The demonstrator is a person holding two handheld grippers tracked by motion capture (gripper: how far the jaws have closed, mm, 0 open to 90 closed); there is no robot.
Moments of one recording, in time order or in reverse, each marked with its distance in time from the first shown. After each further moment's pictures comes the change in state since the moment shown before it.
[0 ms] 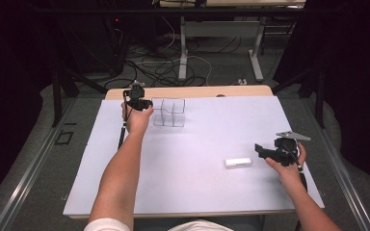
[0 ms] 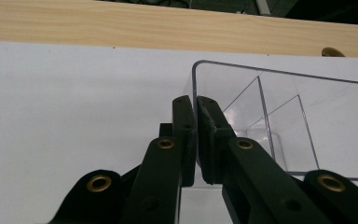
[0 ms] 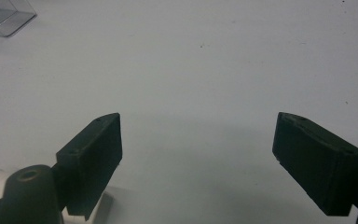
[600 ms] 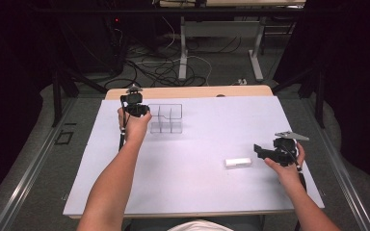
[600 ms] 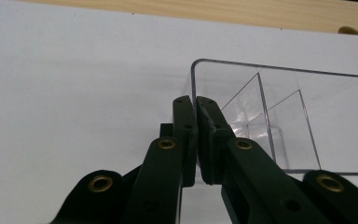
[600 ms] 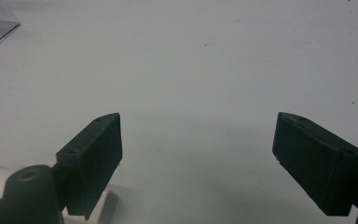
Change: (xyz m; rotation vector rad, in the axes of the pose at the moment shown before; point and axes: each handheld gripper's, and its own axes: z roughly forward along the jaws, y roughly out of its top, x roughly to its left) left arm -0.005 -0.020 -0.030 0.065 0.054 -0.043; right arm 0.003 0.000 0.001 0.004 0.004 -0.007
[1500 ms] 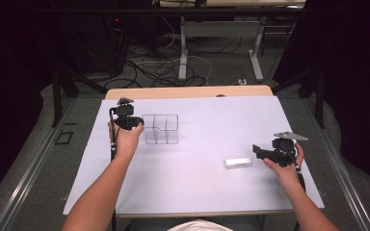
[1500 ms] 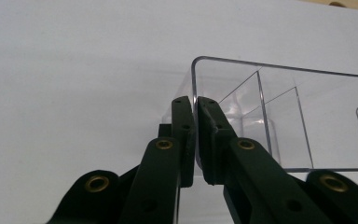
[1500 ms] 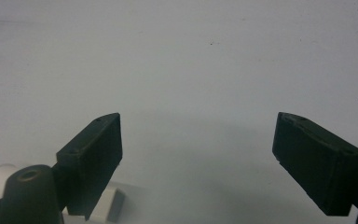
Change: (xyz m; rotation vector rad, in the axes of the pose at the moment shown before) left arm 0.021 -0.035 -0.030 0.022 -0.073 -0.044; right arm 0.004 0.000 0.000 0.004 0.009 -0.001
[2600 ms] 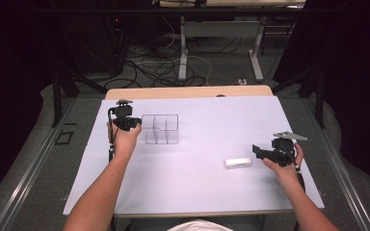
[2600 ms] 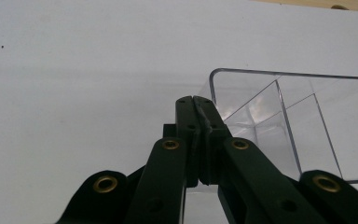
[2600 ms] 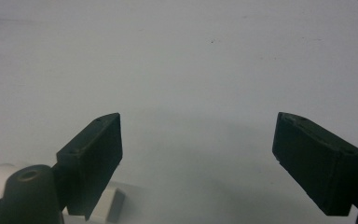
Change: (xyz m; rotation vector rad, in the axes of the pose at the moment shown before) left arm 0.008 -0.001 0.009 -0.038 0.016 0.057; right arm 0.000 0.000 0.002 0.006 0.003 0.004
